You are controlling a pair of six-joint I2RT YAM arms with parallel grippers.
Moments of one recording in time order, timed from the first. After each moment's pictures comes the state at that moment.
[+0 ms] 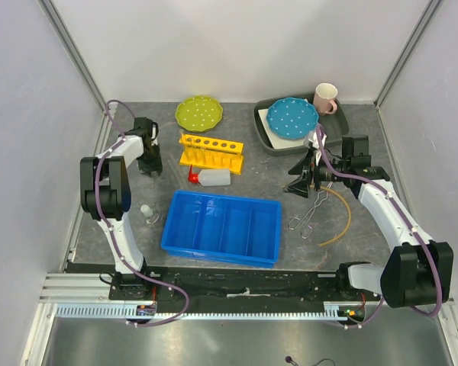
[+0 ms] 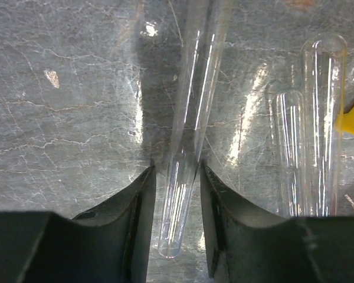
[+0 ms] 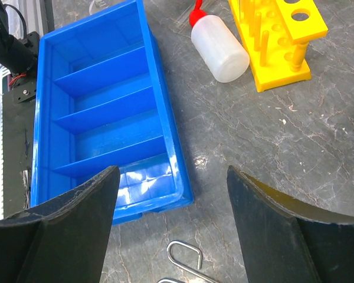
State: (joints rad) left arm 0.02 2.00 1.40 -0.63 -0.08 -0.15; right arm 0.07 1.25 0.92 -0.41 -1.11 -0.45
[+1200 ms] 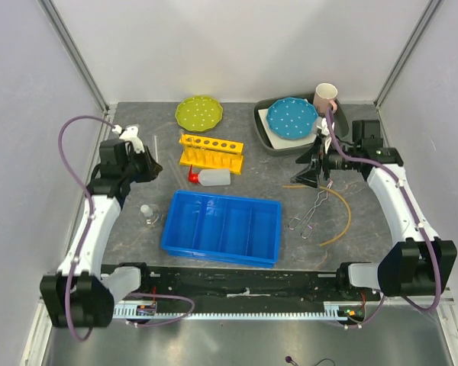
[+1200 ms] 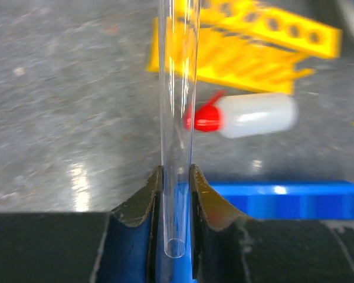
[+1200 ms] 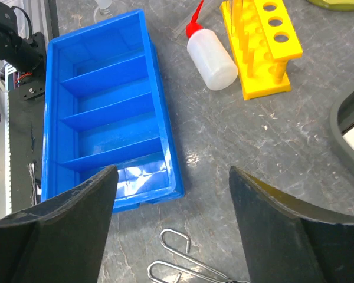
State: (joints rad) left arm 0.01 1.15 0.94 -0.44 0.20 -0.15; right arm 0.01 1.29 1.12 -0.70 -1.15 -0.61
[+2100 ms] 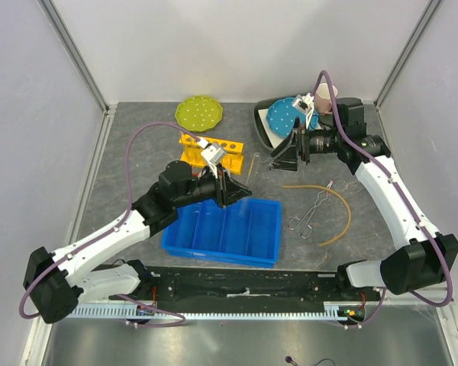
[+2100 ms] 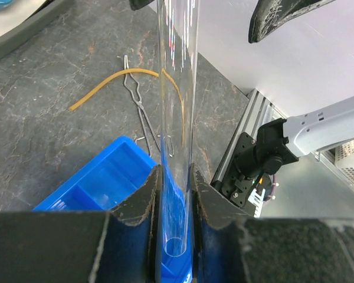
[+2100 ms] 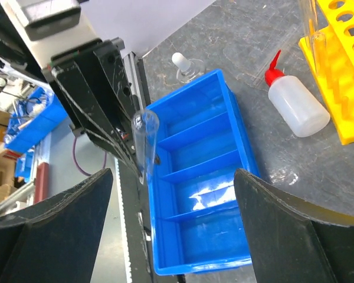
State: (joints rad) left arm -0.77 1.06 0.80 0.11 0.38 -0.45; right arm 0.23 1.35 1.36 -0.57 -1.15 0.02
